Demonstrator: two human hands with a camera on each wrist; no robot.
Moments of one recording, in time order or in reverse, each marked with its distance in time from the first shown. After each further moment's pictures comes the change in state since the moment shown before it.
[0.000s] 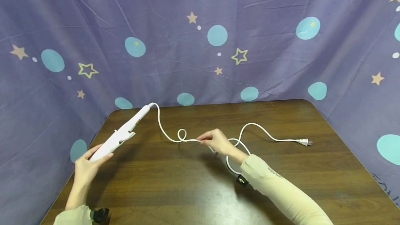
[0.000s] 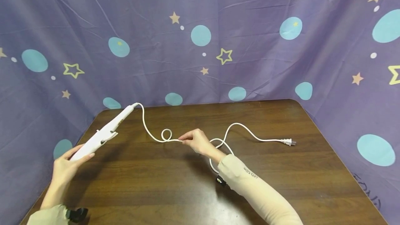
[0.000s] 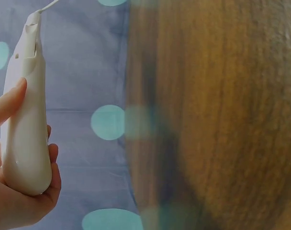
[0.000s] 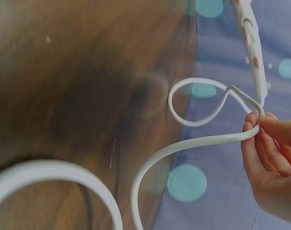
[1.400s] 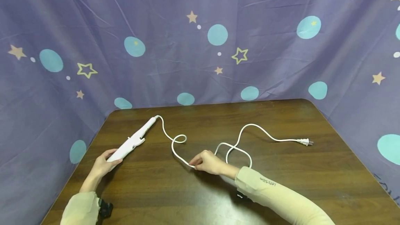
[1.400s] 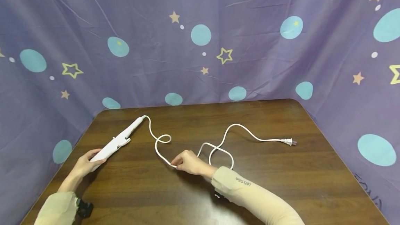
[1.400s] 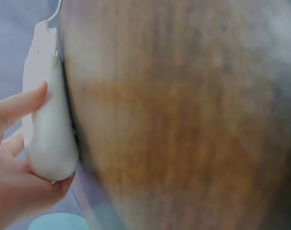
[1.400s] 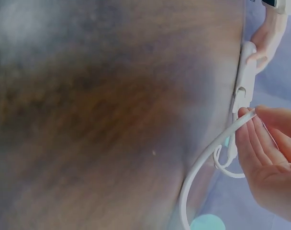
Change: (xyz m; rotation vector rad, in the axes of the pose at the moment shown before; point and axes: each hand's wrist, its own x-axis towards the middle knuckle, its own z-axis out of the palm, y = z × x) left_hand -0.025 0.080 0.003 0.113 -0.532 -0.042; right_hand -0.026 0.006 0.051 -0.059 -0.250 -0.043
